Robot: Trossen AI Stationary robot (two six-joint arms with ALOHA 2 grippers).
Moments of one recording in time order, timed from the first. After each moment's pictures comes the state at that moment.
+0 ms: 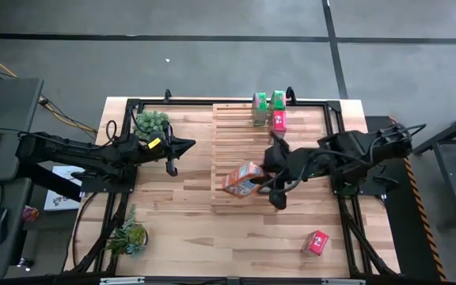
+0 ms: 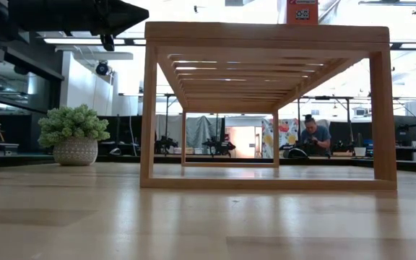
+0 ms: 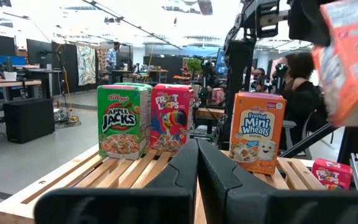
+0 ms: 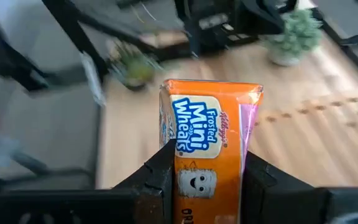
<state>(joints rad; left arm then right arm) 0.02 0.85 0.32 0.71 -0.19 -0.01 0.37 1.54 1.87 -0.98 0.30 0.44</state>
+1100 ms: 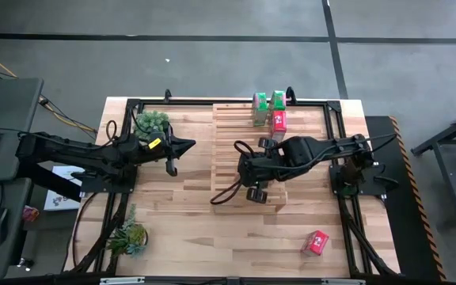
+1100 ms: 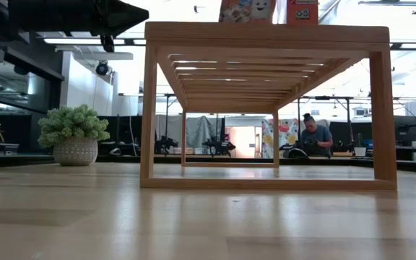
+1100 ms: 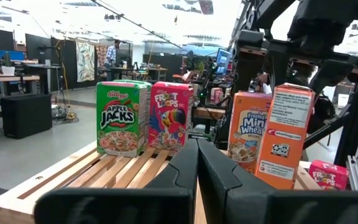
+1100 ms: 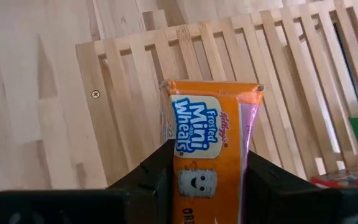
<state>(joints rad) 0.02 0.85 0.32 0.70 -0.19 -0.04 0.27 1.91 2.26 -1.53 0.31 0.42</state>
